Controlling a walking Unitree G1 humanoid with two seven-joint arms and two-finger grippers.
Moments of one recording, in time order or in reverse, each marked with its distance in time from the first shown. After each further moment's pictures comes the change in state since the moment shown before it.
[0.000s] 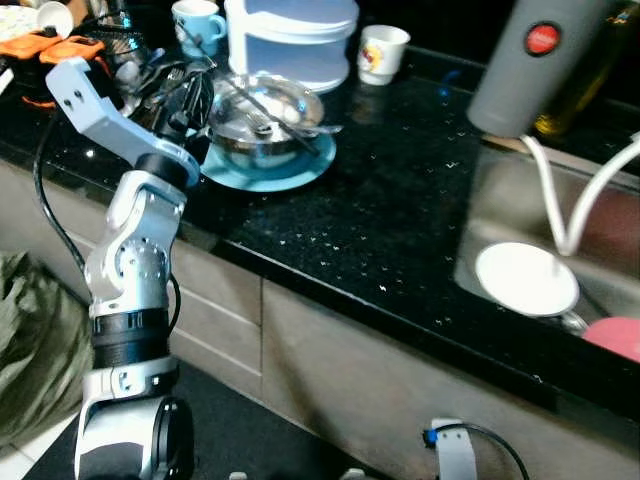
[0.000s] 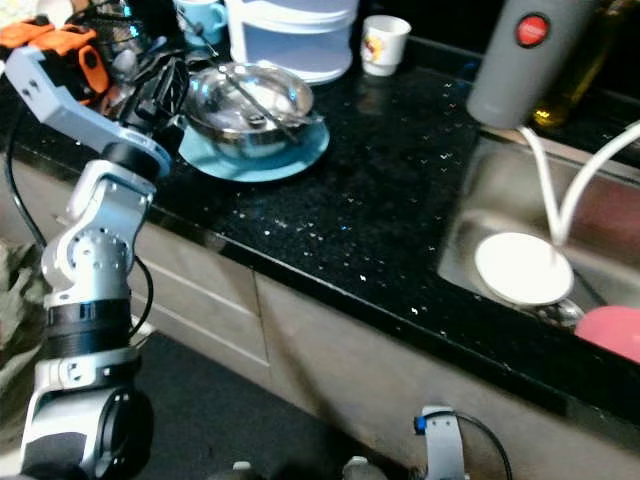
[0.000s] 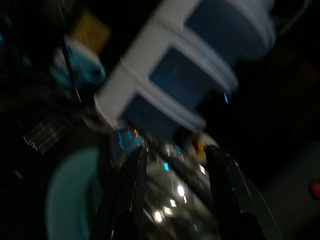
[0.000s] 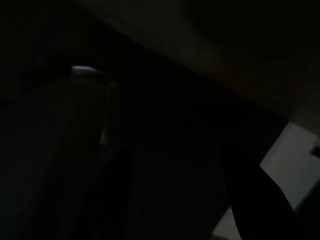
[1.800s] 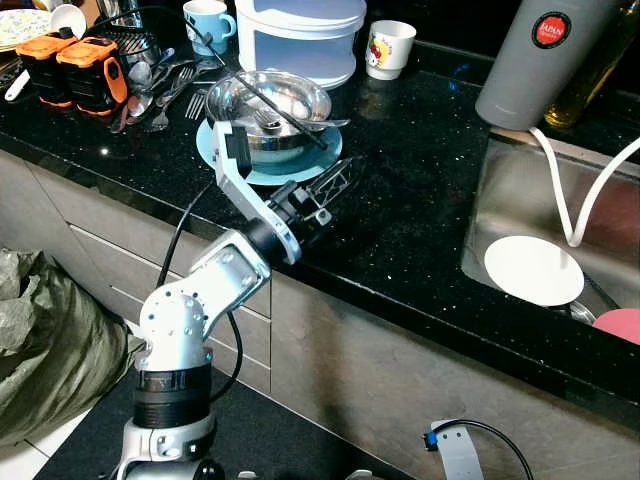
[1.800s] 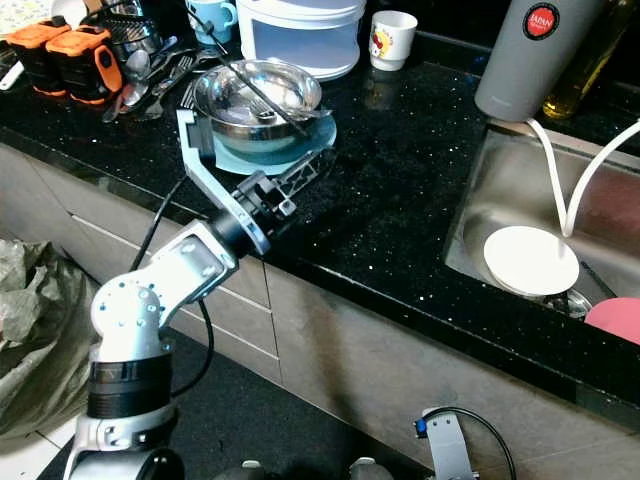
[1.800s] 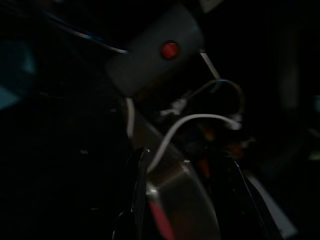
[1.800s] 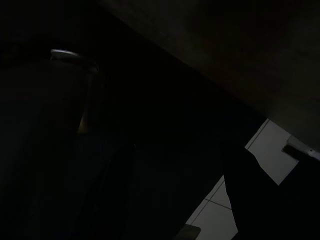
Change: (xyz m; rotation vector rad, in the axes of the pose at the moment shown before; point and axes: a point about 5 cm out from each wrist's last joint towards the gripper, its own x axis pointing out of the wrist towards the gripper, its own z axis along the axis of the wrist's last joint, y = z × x) left arm -0.046 -0.074 -0.073 -0.436 0.492 -0.335; right arm 0.000 -0.004 0.000 -0.116 0.048 -0.009
